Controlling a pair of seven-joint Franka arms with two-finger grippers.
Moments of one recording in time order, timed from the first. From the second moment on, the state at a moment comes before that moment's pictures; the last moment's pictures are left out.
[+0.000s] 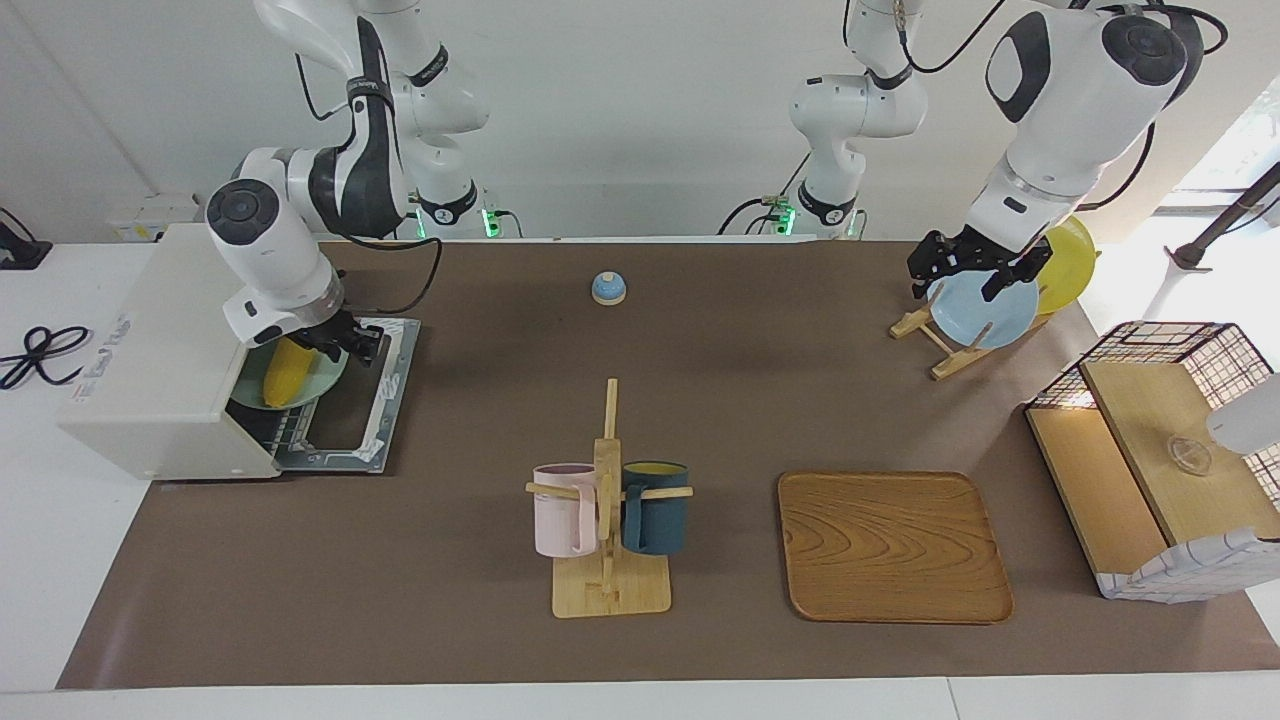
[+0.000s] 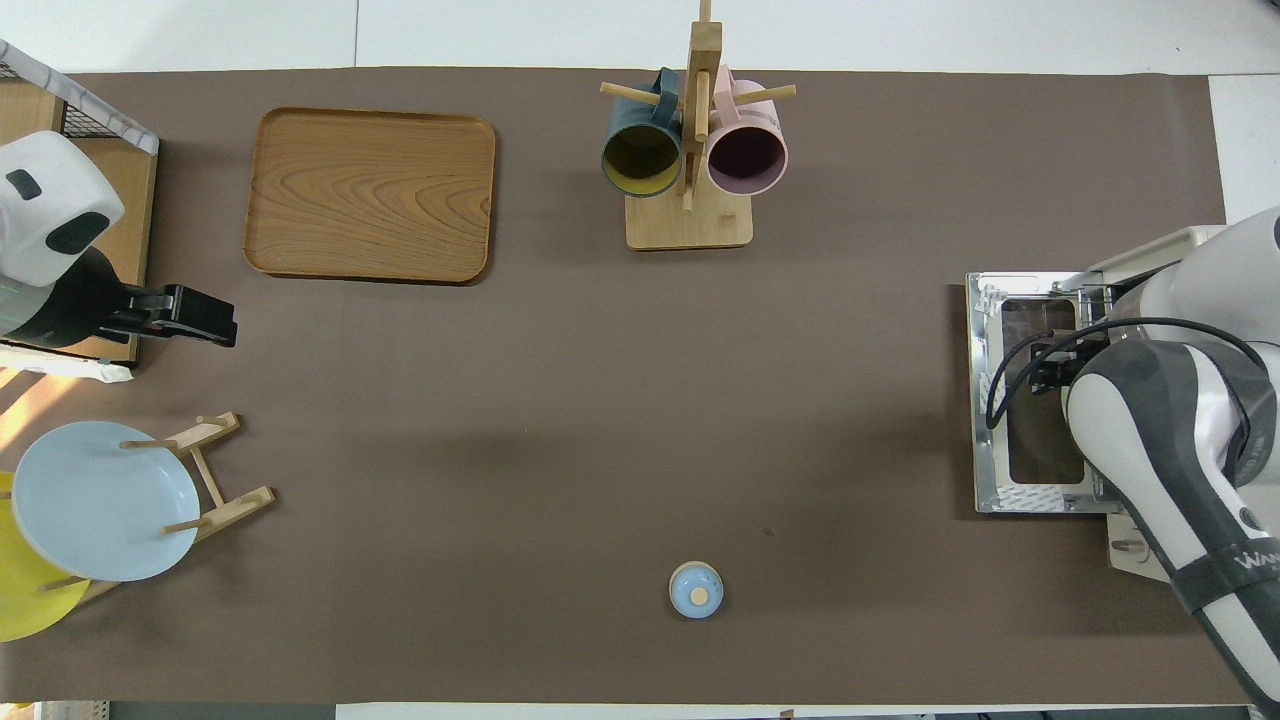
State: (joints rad) left arm -0.14 -0.03 0.01 -1.72 -0.03 1.64 -0.01; right arm -0.02 0.03 -0.07 -2.11 -0.10 1.97 0.10
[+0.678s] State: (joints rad) left arm -0.14 -0.03 0.01 -1.72 -0.03 1.64 -0.01; right arm -0.06 0.00 -0.07 -2.21 -0.10 2.09 0.02
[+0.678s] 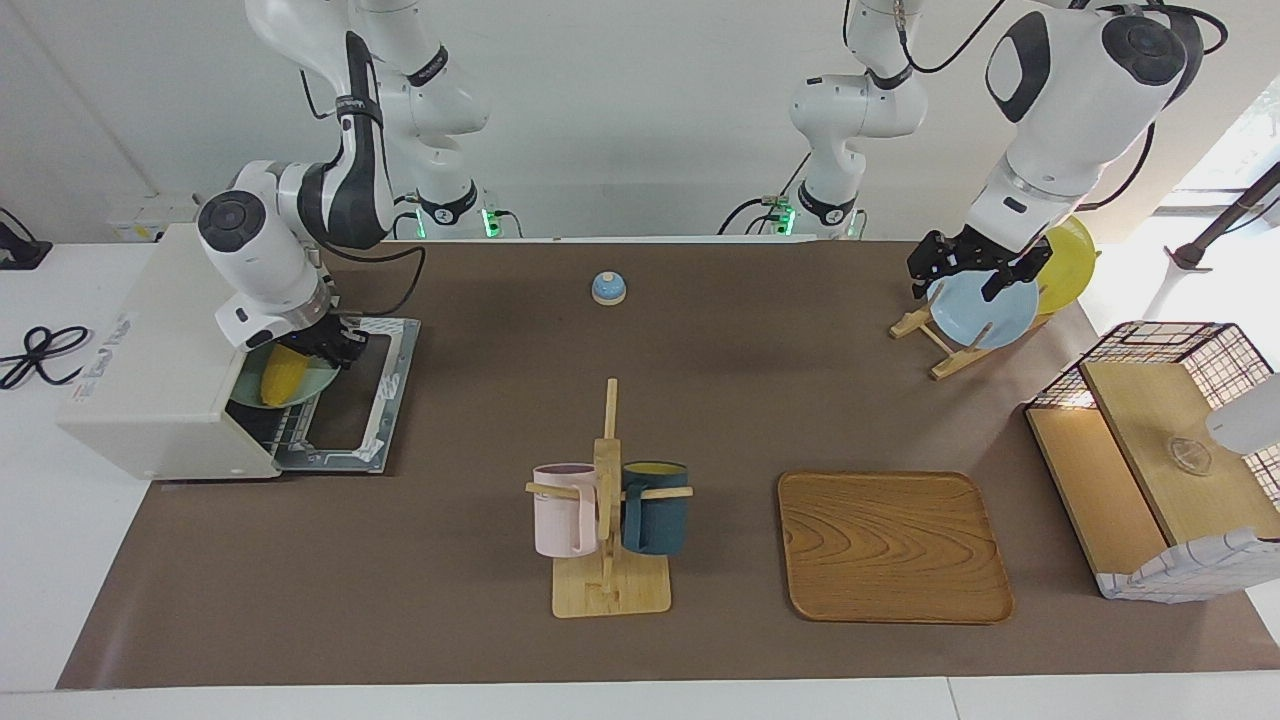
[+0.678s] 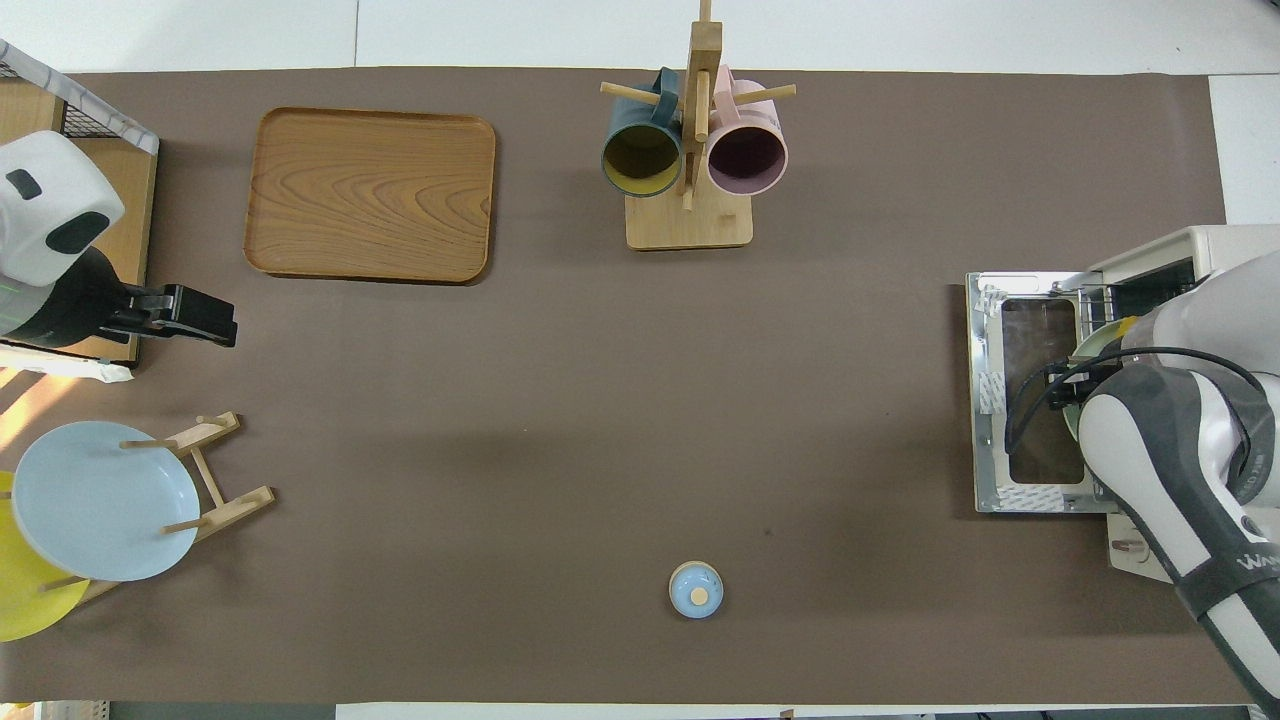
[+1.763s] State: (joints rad) left arm -0.14 -0.03 0.01 -1.72 -0.03 1.64 -0.01; right arm 0.62 0.33 -0.04 -1.63 -0.06 1.72 0.78
